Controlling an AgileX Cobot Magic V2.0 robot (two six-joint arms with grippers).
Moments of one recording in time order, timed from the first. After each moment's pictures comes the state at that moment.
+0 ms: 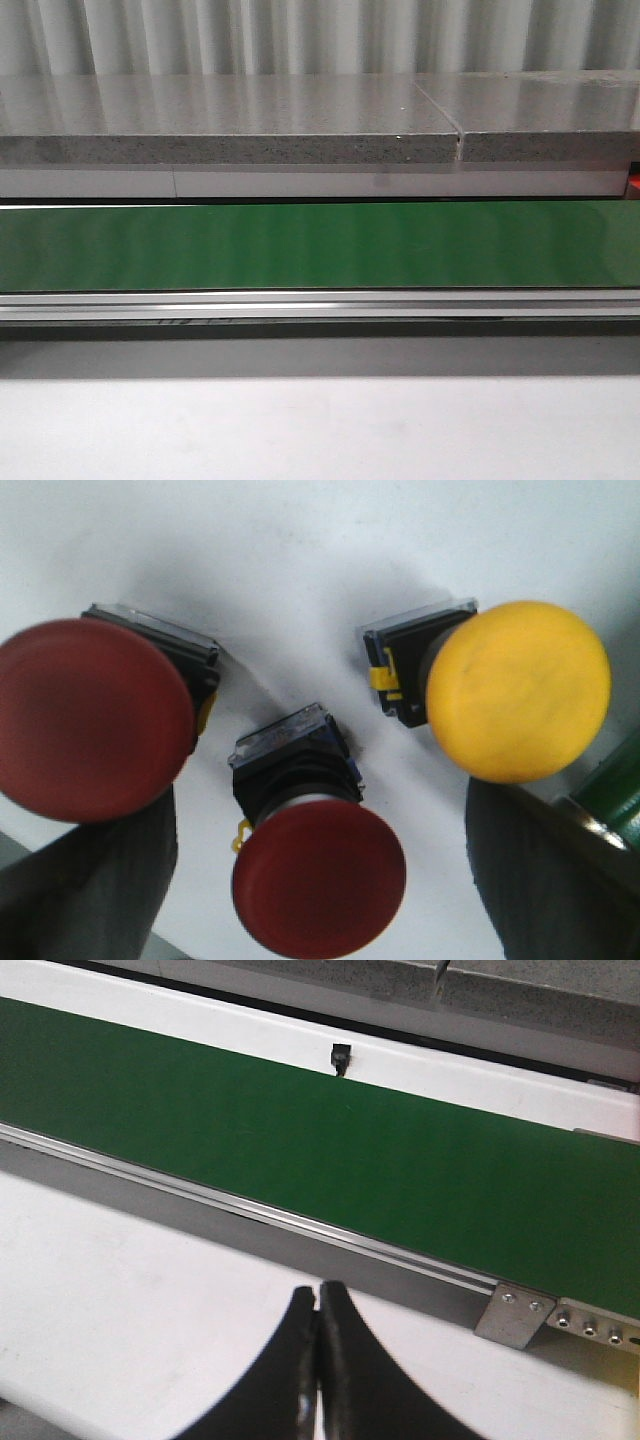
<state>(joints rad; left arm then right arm) 0.55 1.60 -0.94 -0.15 0.86 -0.11 0.12 0.26 -0.47 0.26 0.73 -0.26</state>
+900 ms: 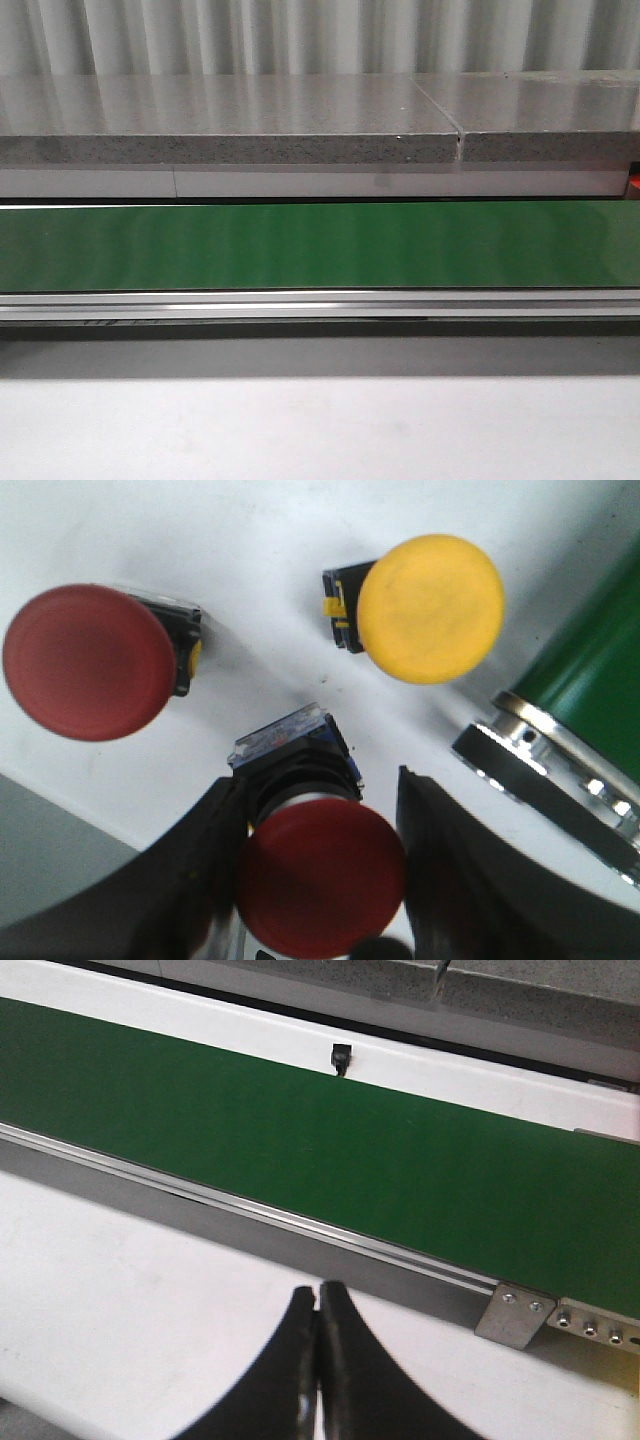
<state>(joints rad) 0.55 1.48 -0.95 -0.15 0.97 0.00 0.12 0.26 -0.47 0.26 0.73 -0.26</state>
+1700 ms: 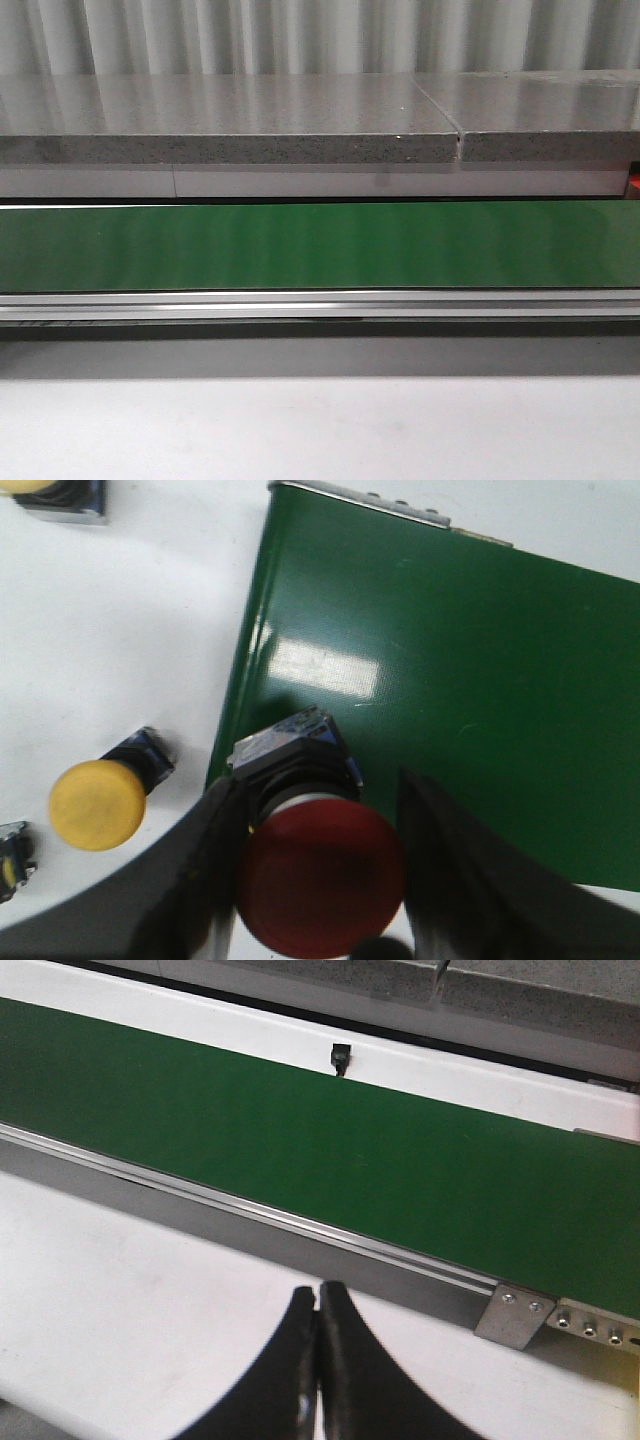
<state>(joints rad) 0.23 1.57 -1.35 -0.15 1.16 0.05 0.12 0.26 -0.47 0.26 0.73 -0.26</state>
